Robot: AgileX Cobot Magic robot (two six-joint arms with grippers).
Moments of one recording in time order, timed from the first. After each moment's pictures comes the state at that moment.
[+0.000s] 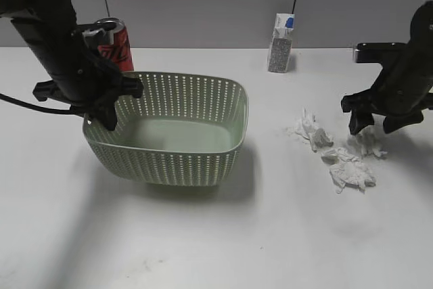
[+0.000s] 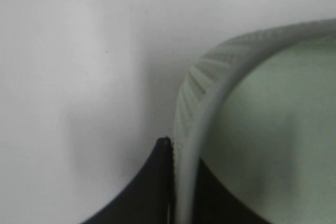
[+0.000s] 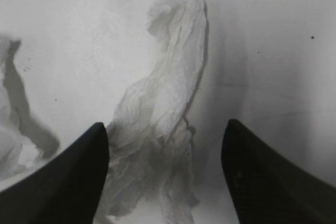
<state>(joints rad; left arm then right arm) -0.40 1.92 -1.30 -0.14 0.84 -0.15 0.12 2.02 -1.24 0.02 0.59 0.07</state>
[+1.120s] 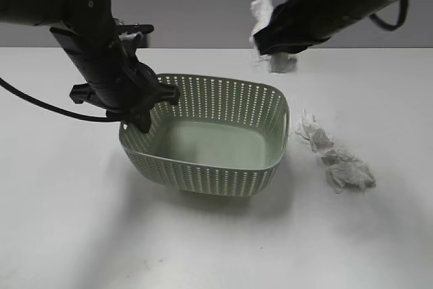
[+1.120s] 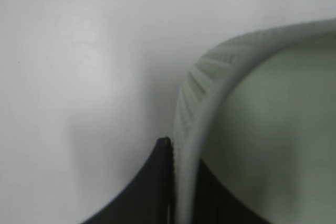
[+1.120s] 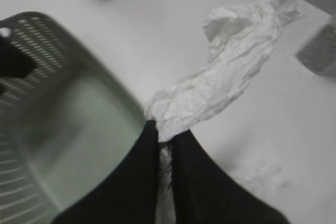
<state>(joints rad) -0.54 1.92 -1.30 -0.11 0.77 -0.23 0.47 1.66 -1.25 0.34 0.51 -0.42</state>
